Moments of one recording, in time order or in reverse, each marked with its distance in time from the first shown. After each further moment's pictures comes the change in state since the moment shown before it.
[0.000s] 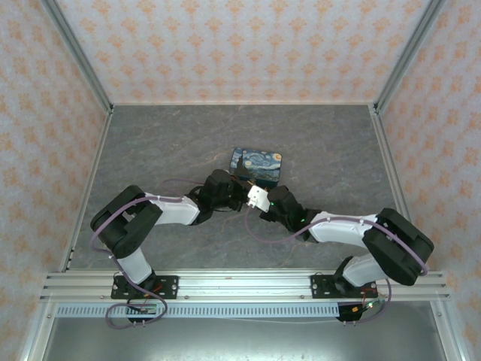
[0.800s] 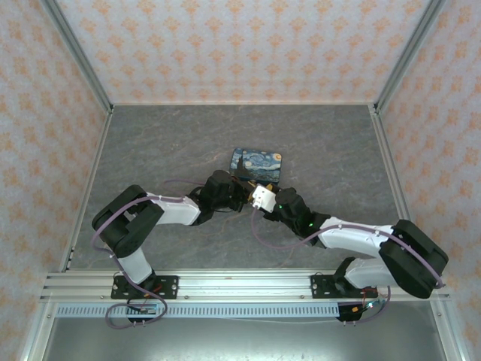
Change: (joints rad) left arm -0.005 0.010 0.000 0.009 -0.003 -0.018; right arm 0.002 -0.130 -0.058 0.026 0.010 -0.031
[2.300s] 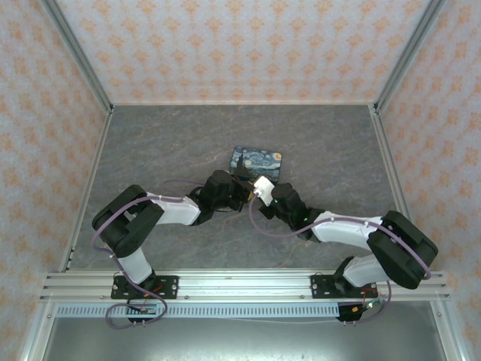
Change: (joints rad) left arm 0.000 0.001 0.000 0.008 0.001 0.000; right arm -0.035 0.094 0.053 0.014 -0.080 0.343
